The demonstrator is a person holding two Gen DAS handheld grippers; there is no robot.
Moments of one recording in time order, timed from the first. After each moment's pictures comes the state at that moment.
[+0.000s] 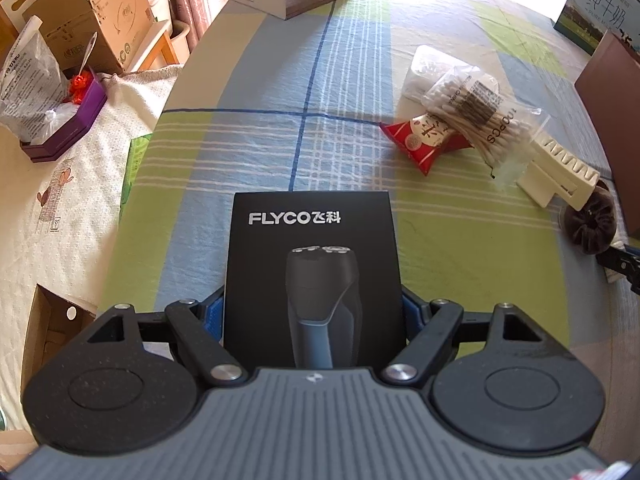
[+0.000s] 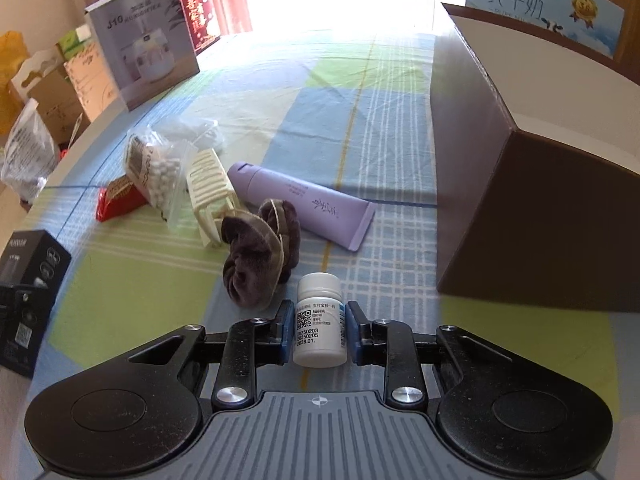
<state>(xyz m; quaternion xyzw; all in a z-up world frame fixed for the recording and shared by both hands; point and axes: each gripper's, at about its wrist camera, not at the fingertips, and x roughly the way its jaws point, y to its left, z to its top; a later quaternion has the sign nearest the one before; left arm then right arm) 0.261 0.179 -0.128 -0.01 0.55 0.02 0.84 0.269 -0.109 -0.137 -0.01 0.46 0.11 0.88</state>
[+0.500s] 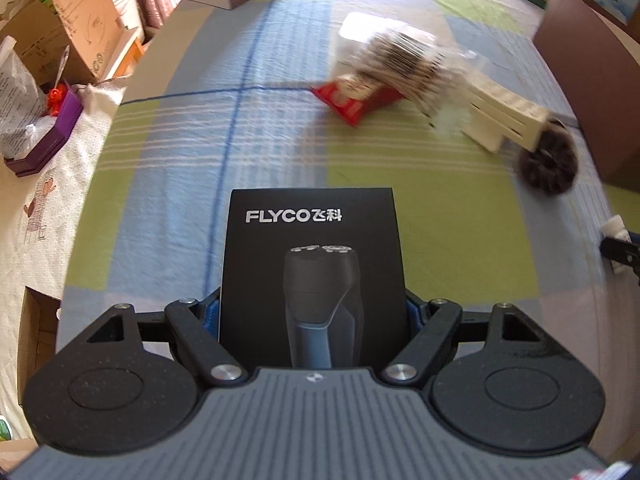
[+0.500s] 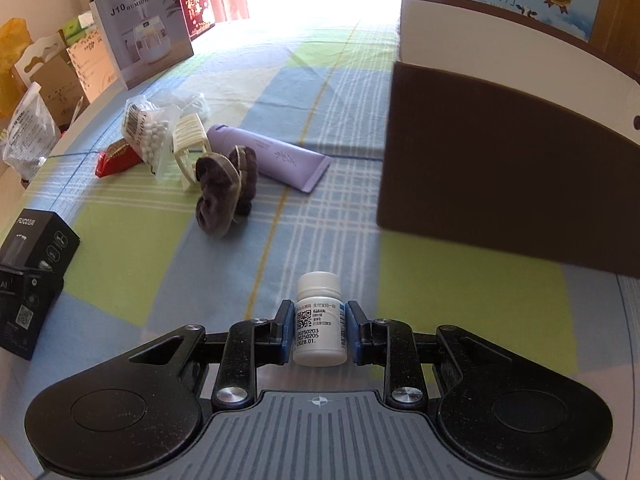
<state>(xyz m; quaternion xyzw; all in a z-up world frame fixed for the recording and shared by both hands) 0.230 0.135 -0.130 0.02 0.55 -0.02 0.83 0.225 -0.148 -0.130 -0.02 0.48 0.10 0.87</state>
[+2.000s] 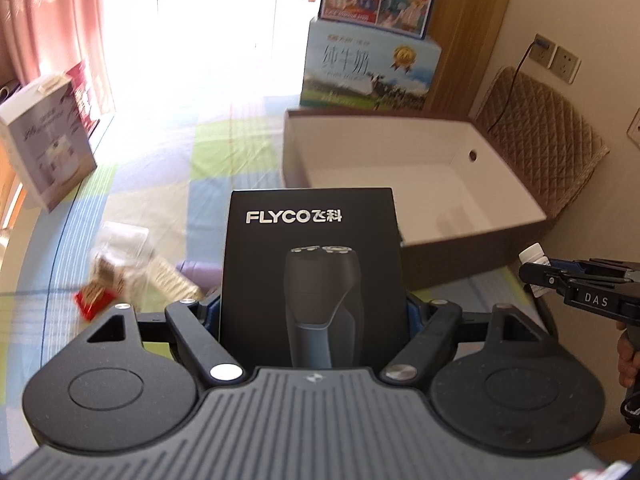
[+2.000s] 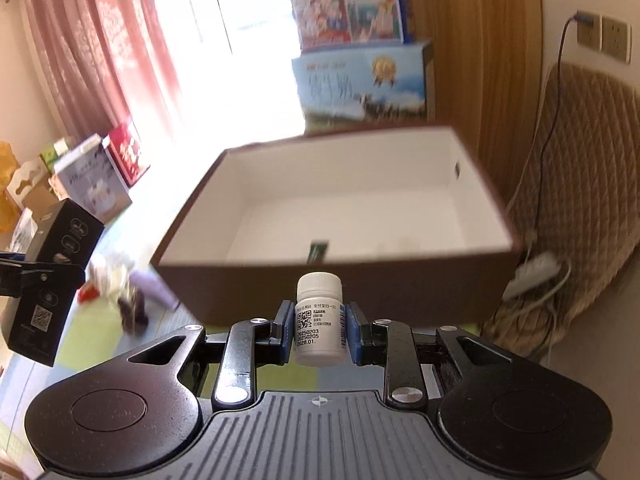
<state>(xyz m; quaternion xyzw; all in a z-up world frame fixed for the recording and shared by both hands) 0.224 -0.086 0.022 0.02 0.41 -0.18 0.89 0.192 -0.364 0.005 0.07 0.36 0.07 0.93</state>
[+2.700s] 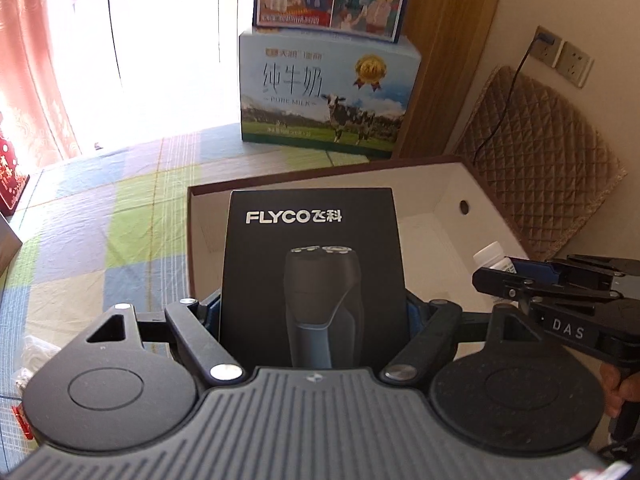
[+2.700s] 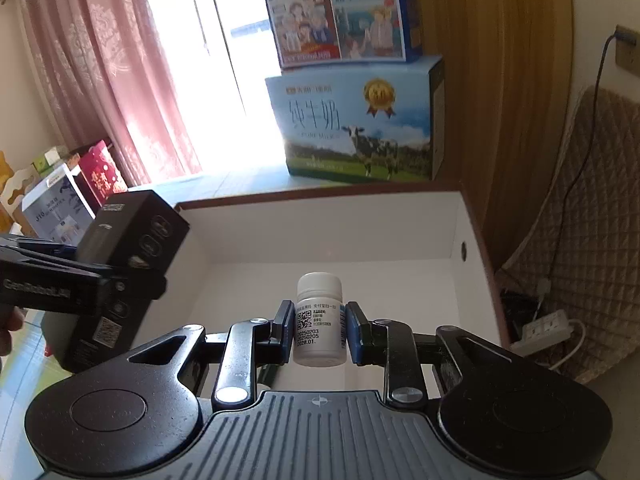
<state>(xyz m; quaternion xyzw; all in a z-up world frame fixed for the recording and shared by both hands) 0.356 -0.211 0.010 0.05 0.43 -0.20 0.88 0.327 -0.404 0.001 0.07 0.38 0.09 0.92</state>
